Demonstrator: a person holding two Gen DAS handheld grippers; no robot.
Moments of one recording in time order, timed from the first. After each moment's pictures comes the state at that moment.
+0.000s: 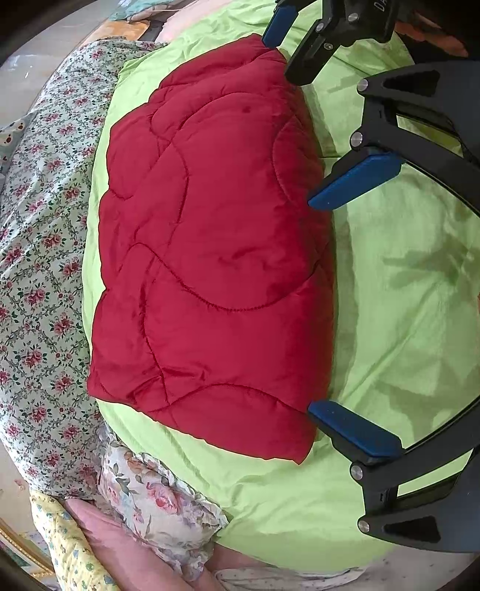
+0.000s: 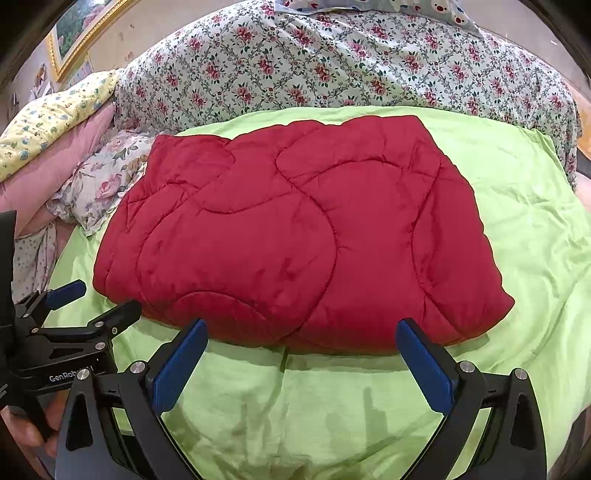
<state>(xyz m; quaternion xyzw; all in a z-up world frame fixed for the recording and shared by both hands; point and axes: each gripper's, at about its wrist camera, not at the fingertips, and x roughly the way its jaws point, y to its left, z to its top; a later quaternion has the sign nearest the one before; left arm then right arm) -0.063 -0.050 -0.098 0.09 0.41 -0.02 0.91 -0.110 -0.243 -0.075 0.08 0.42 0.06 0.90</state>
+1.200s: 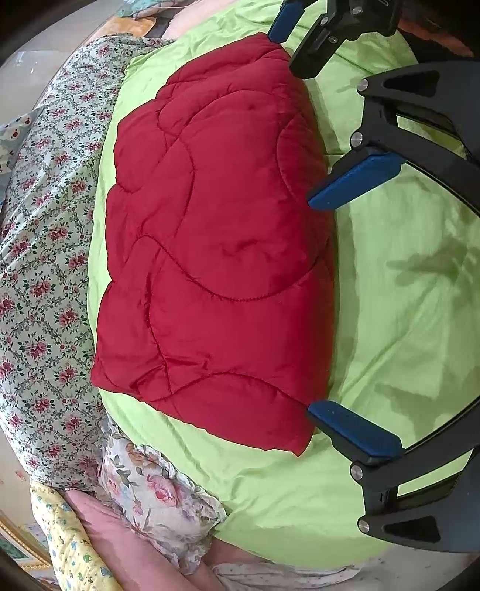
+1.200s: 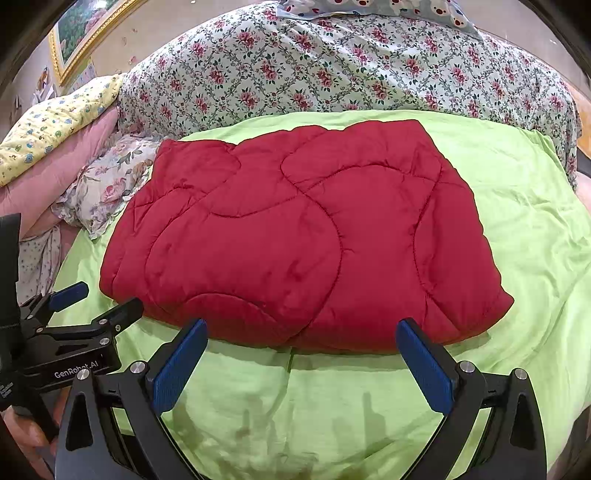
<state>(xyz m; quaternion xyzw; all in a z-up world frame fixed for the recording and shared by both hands) -0.065 -0.046 -0.094 0.08 0.40 -0.01 0.91 -0.114 -0.239 -0.070 0.08 0.41 0.06 0.91</state>
